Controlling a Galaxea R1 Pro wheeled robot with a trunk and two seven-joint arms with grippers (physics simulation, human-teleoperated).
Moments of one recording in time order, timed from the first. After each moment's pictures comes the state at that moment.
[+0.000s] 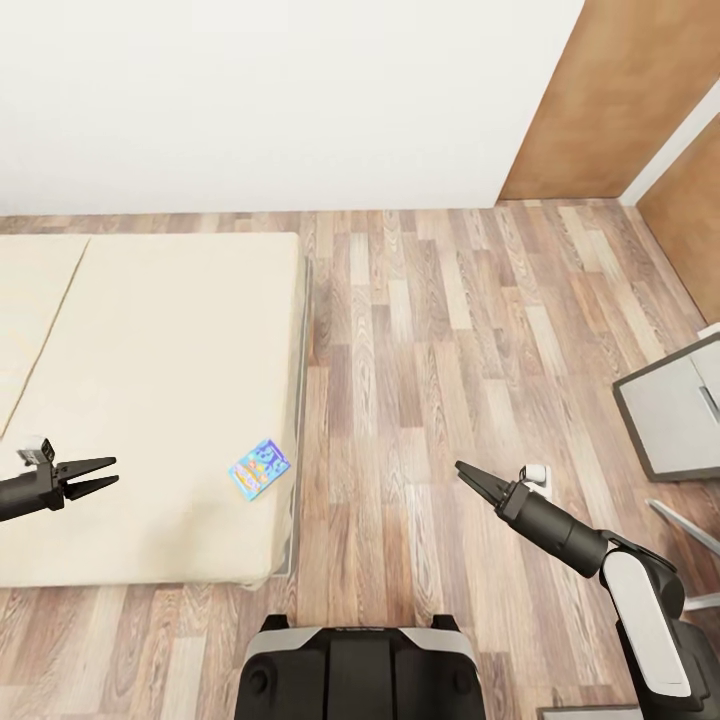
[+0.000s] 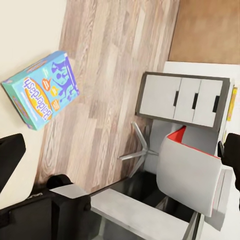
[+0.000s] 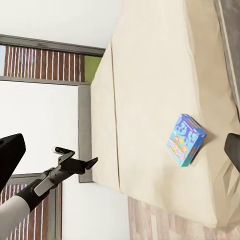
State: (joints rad) left arm -0.88 0.70 0.19 -0.41 0.15 0.74 -1.57; right arm -0.30 -0.10 -0.22 -1.59 -0.82 0.89 0.73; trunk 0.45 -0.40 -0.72
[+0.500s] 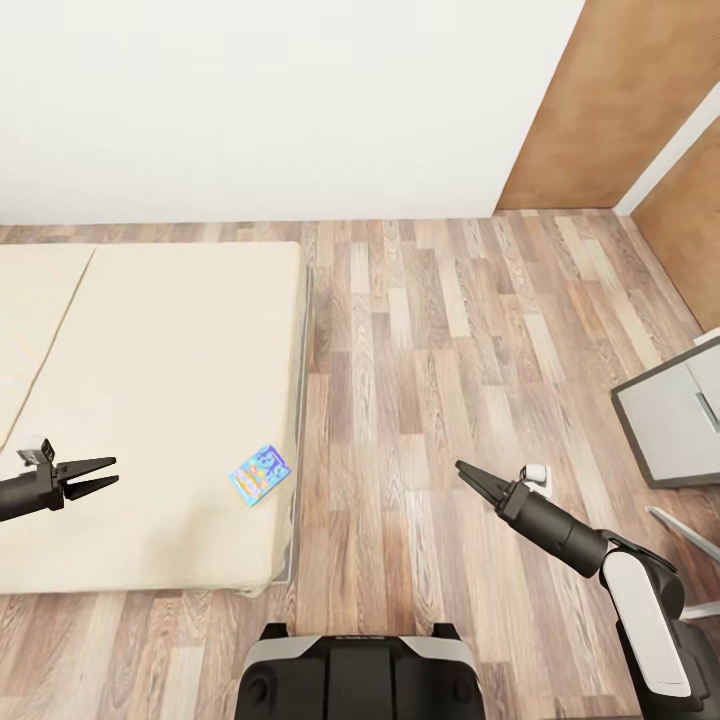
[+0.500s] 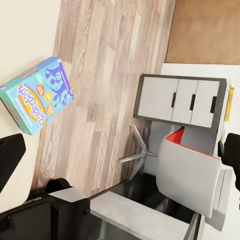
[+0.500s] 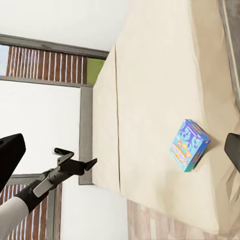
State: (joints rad) left arm -0.88 0.70 0.19 -0.41 0.15 0.74 -1.57; right arm -0.30 -0.10 -0.22 -1.59 -0.82 0.88 0.72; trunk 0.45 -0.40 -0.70
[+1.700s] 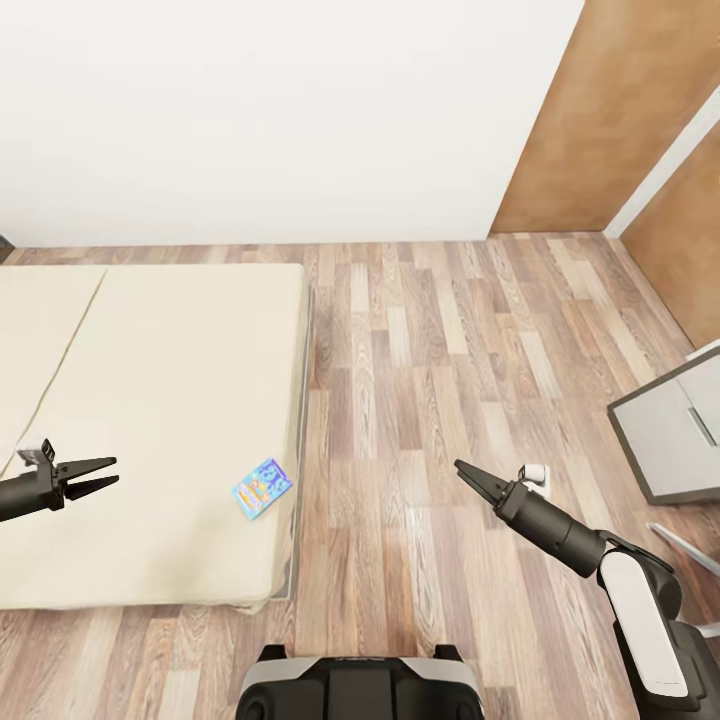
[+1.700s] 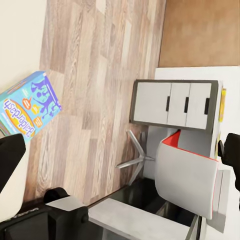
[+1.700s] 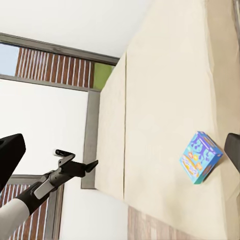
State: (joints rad) left arm -0.88 0.70 0.19 -0.41 0.15 0.74 -1.57; right arm -0.30 -0.09 -0.22 -1.59 -0.82 0.87 0.72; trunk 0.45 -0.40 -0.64
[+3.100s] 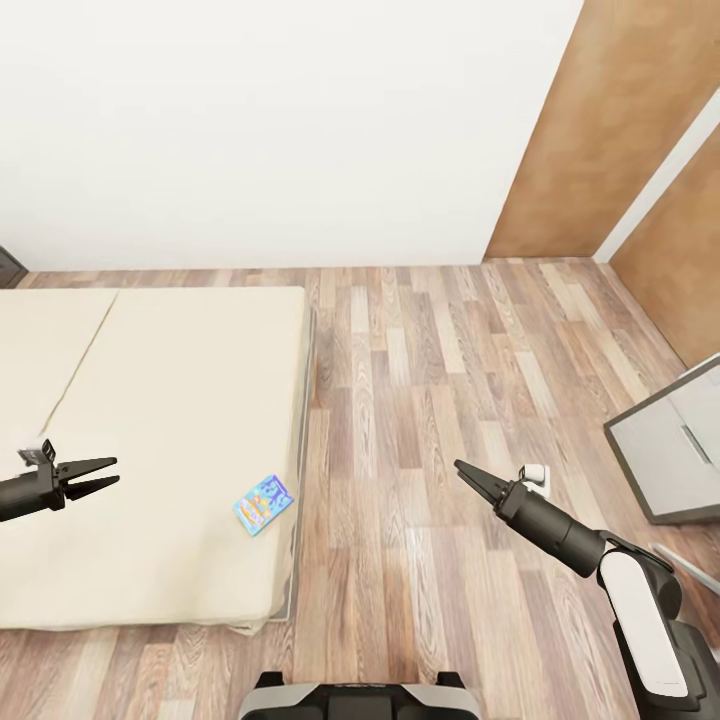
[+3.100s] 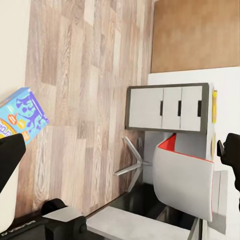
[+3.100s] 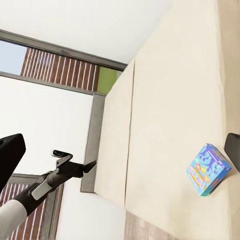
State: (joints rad) left arm -0.88 0.70 0.19 -0.41 0.15 0.74 -1.57; right arm -0.30 -0.09 -0.22 -1.59 -0.82 0.87 0.71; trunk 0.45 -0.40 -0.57
